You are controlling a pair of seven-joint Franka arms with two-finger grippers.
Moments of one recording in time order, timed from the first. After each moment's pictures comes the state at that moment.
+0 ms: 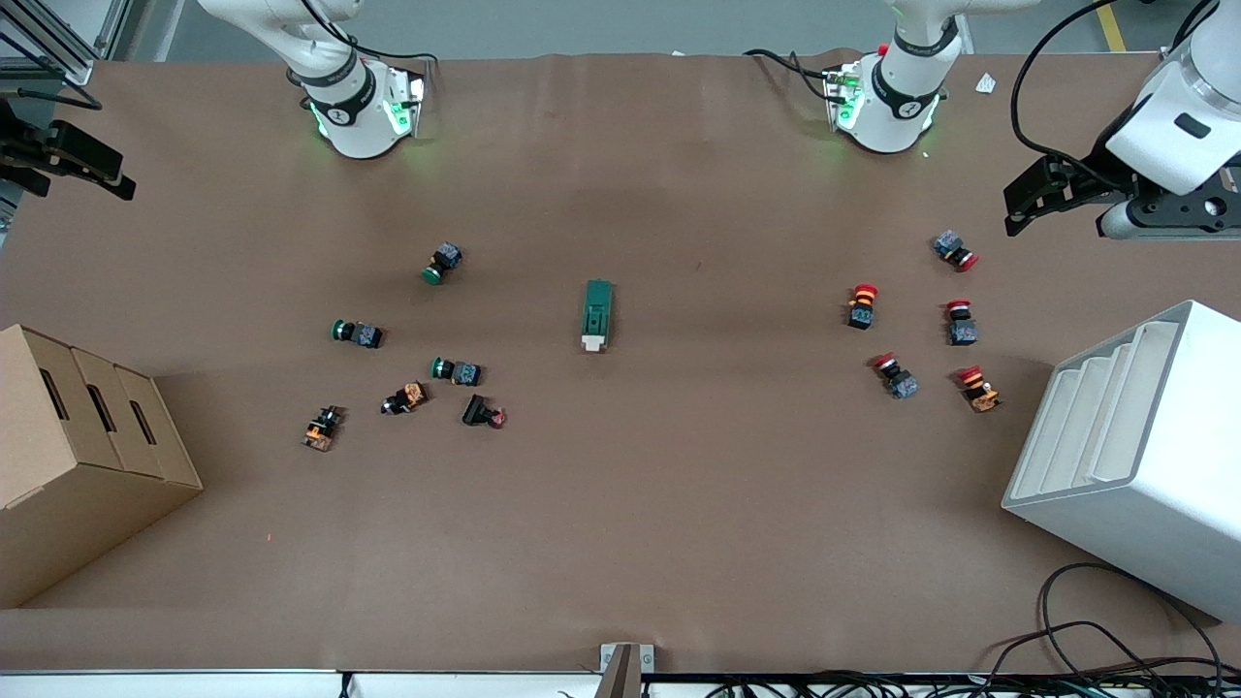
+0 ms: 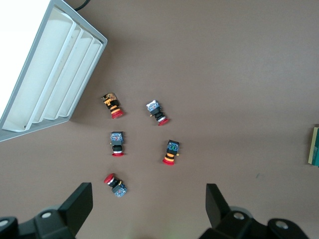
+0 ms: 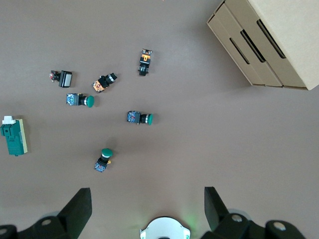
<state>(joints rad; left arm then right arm) -0.03 -0.07 -0.12 -1.60 0.01 1.54 -0.12 -0.02 -0.12 -0.04 -1.59 0.02 1.38 0.01</state>
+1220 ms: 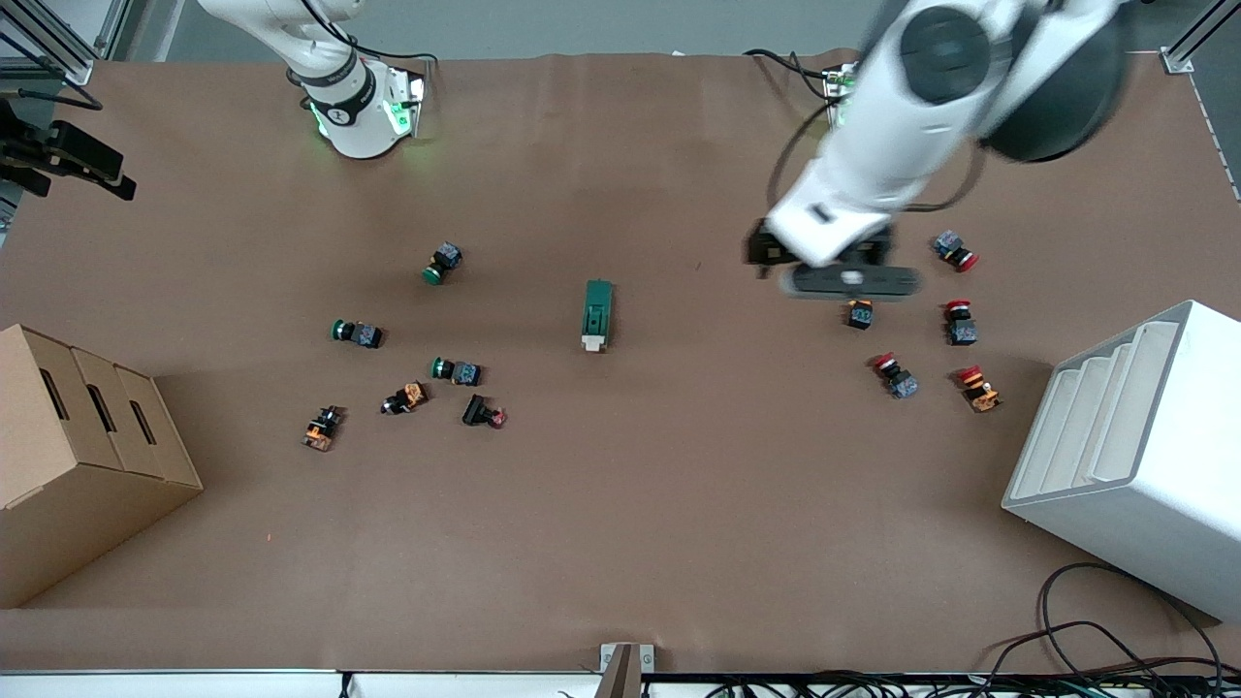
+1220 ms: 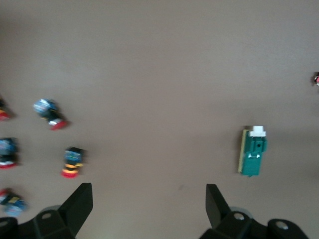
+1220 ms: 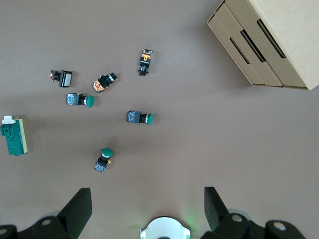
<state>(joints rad) -0.31 0.21 -0.33 -1.61 0.04 1.79 -0.63 -0.02 -0.12 -0.04 -1.59 0.02 1.38 0.01</state>
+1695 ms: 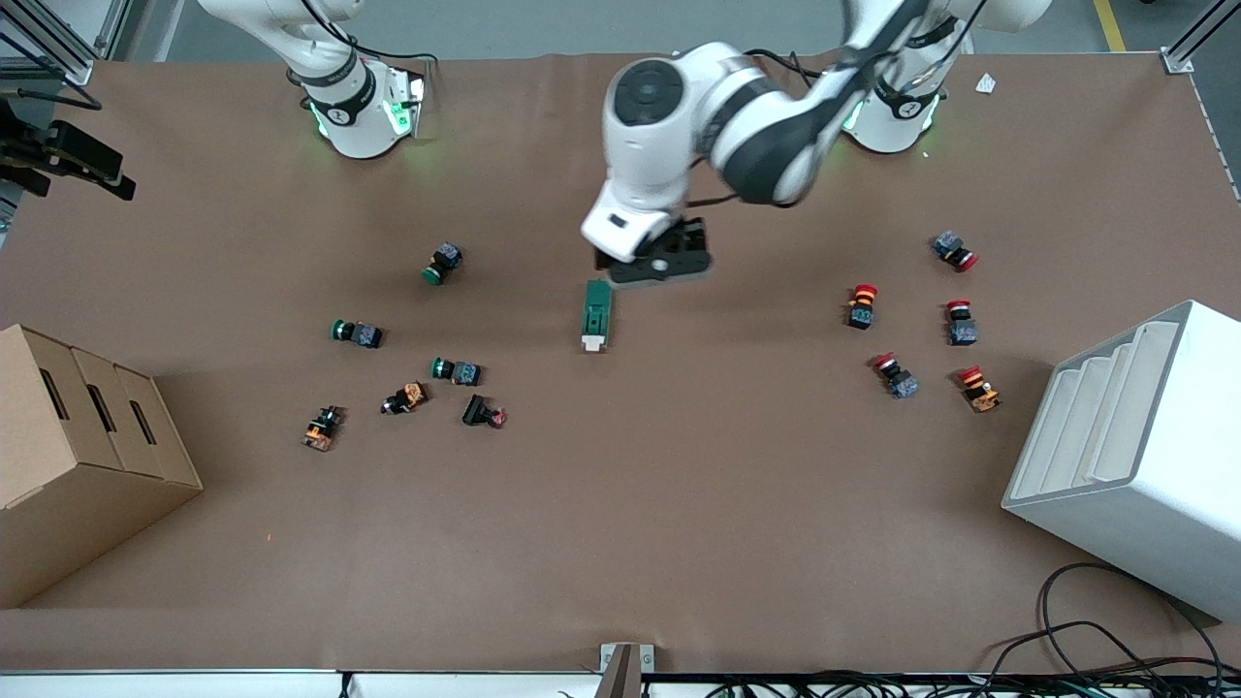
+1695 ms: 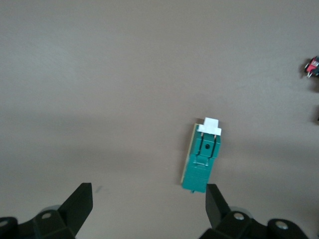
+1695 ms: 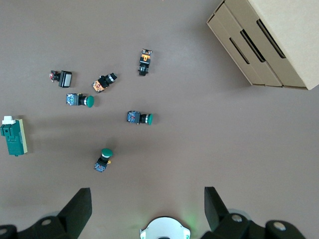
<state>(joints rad) -0.62 0.44 -0.33 -1.63 0.24 2.04 -1.17 -0.02 -0.12 -0.04 -1.59 0.02 1.38 0.01</state>
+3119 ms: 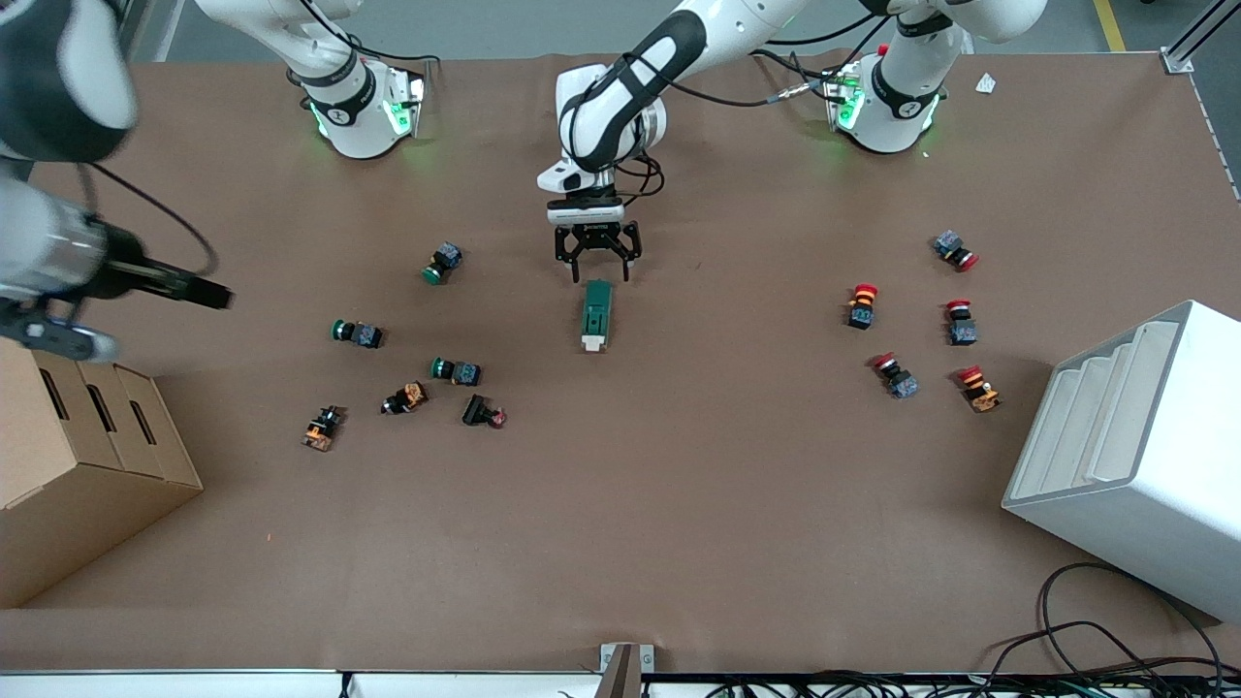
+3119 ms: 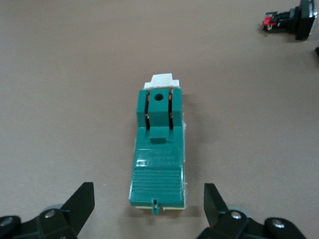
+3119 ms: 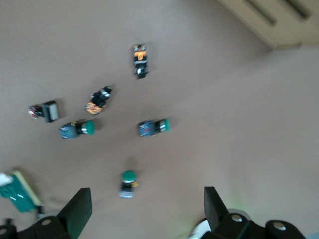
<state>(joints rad) -0.90 0.72 -0.34 -1.84 1.41 2.23 -2.17 0.14 0.16 -0.02 -1.56 0.03 1.49 0.57</state>
